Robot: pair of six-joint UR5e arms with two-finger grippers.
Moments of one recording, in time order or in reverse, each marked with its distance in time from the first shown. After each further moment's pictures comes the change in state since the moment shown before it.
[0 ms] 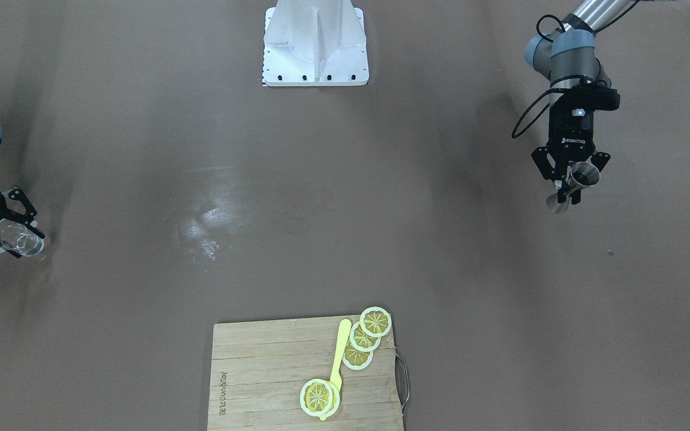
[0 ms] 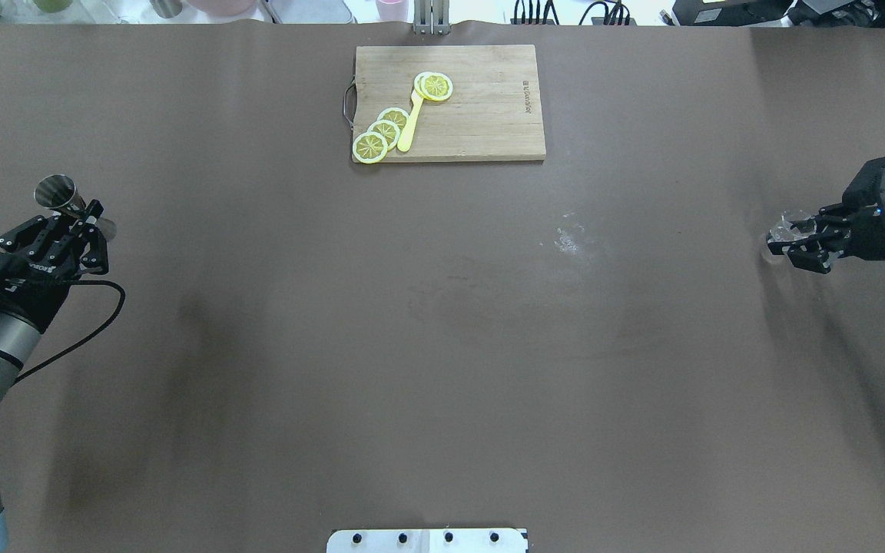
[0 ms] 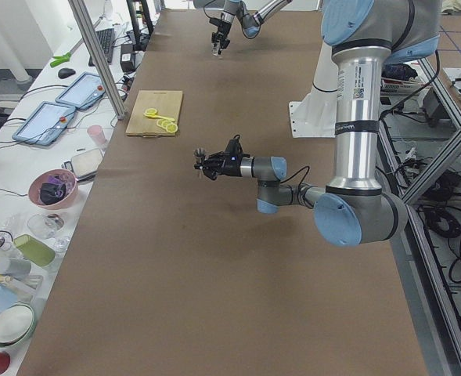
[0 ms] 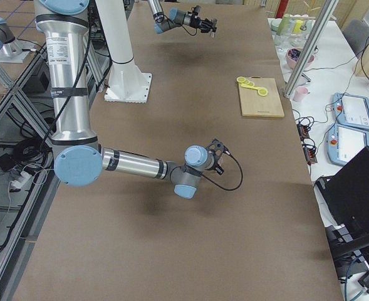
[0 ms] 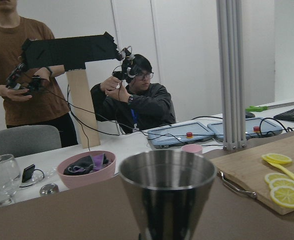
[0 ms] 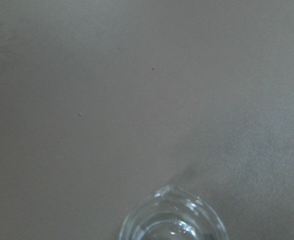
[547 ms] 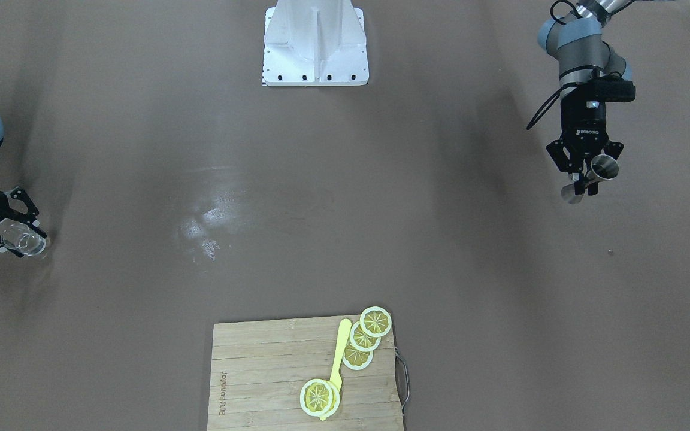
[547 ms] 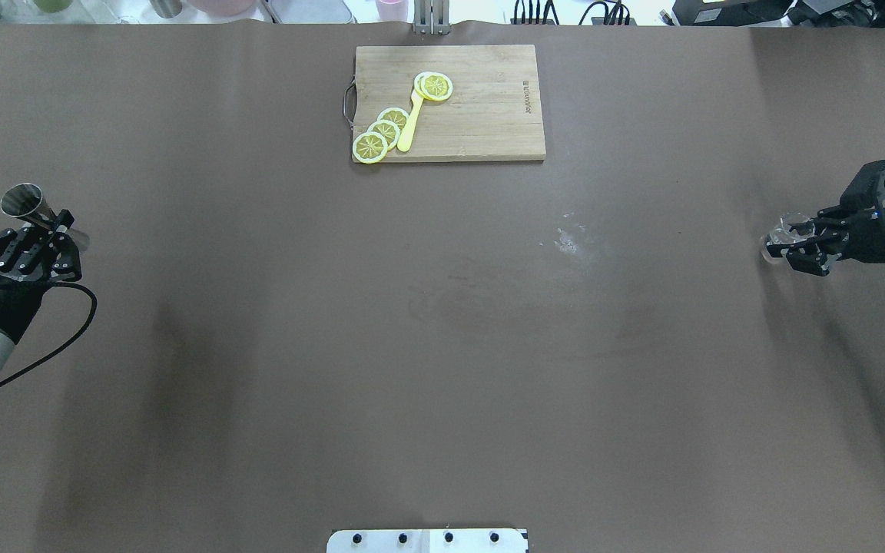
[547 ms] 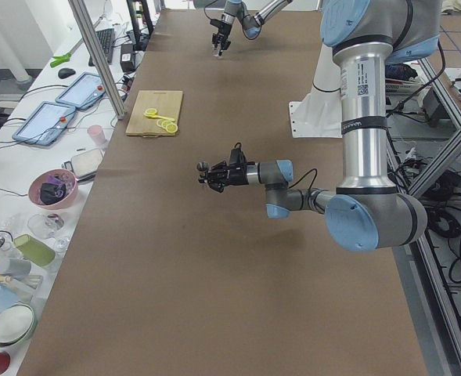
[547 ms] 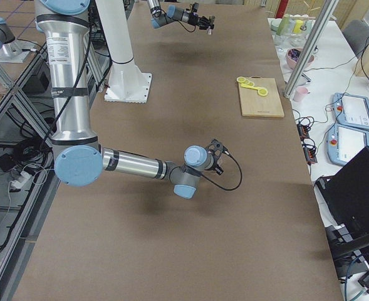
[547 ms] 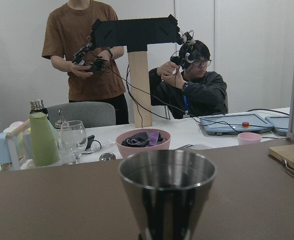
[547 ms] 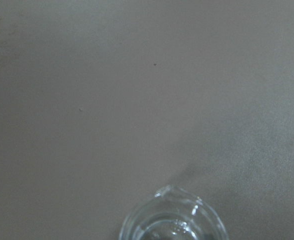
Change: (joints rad) left arm 0.020 0.103 -0.090 0.160 0.019 -0.194; right arm -0.011 -0.004 -0.001 0.001 -0.014 -0.004
